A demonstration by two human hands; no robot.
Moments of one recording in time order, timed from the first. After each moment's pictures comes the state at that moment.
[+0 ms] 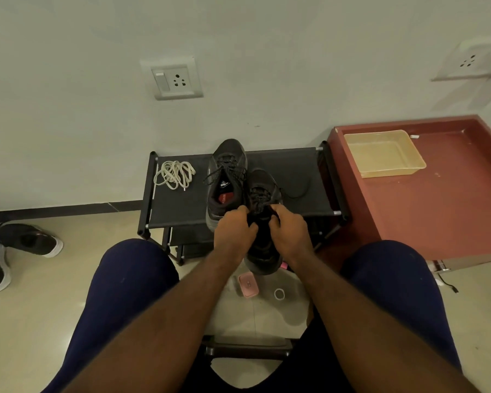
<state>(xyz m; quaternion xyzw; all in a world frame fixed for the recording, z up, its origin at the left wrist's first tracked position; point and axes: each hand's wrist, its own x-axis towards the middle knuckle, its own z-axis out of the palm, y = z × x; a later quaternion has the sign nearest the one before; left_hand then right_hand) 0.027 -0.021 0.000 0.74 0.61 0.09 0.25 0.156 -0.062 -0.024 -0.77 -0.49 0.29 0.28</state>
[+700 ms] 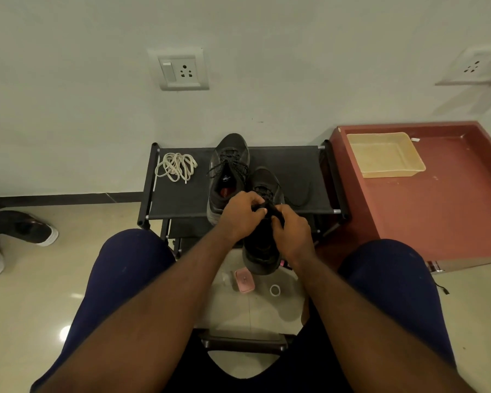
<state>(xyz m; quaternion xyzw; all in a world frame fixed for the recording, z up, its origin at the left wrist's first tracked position) 0.027 -0.003 0.015 0.74 0.55 0.13 0.37 0.152 -0.077 -0.021 -0.76 -0.48 0.30 0.31</state>
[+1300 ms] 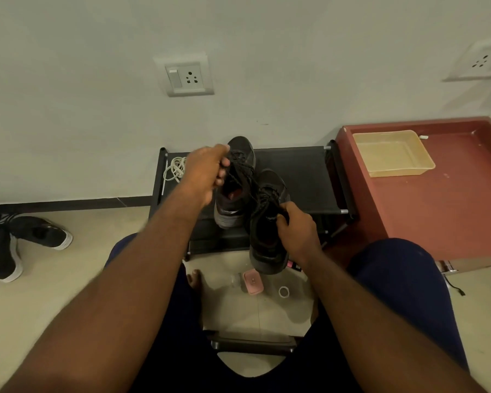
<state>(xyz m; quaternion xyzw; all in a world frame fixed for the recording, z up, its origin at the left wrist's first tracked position) -0.013 0.052 0.096 0.41 0.57 0.39 0.60 0.150 -0.071 -0.011 -0.78 -0.48 0.30 0.28</state>
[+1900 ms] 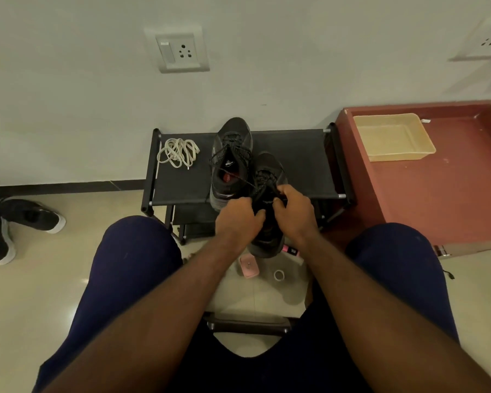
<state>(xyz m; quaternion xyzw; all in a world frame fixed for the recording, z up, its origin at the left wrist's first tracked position) 0.018 -0.040 0.008 0.73 0.62 0.05 0.28 0.150 -0.069 -0.006 -0.78 -0.47 0.30 0.30</state>
